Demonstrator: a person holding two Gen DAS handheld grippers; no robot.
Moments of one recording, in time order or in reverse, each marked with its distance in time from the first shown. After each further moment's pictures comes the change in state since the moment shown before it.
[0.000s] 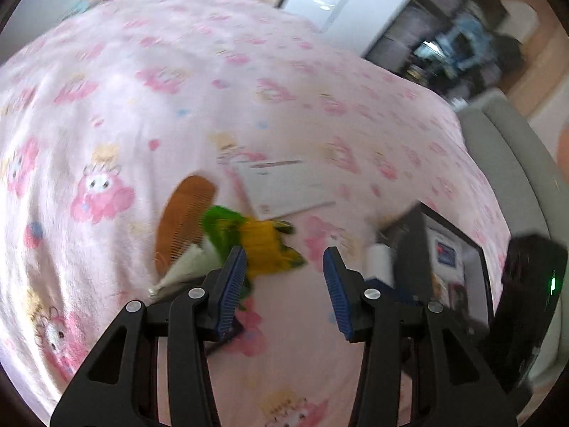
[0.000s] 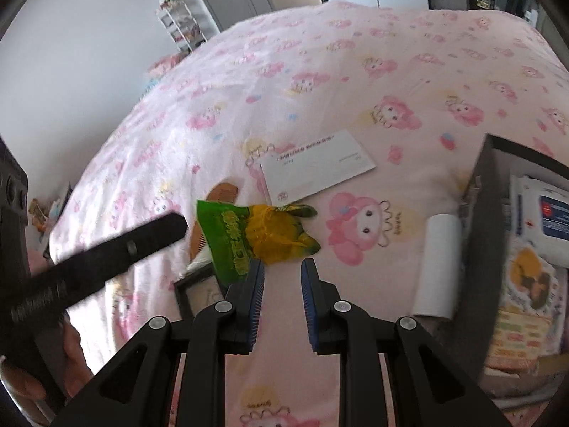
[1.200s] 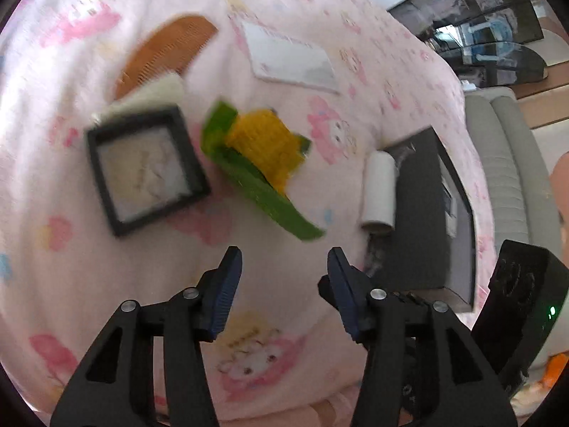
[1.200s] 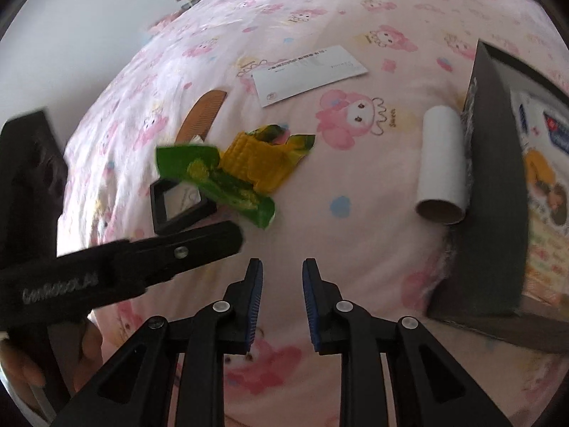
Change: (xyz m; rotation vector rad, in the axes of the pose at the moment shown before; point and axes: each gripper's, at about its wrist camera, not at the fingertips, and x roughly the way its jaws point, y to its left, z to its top) left arm 0.041 0.002 -0.085 -0.160 0.237 -0.090; right arm 0.009 -0.026 -0.076 -0.013 0.158 0.019
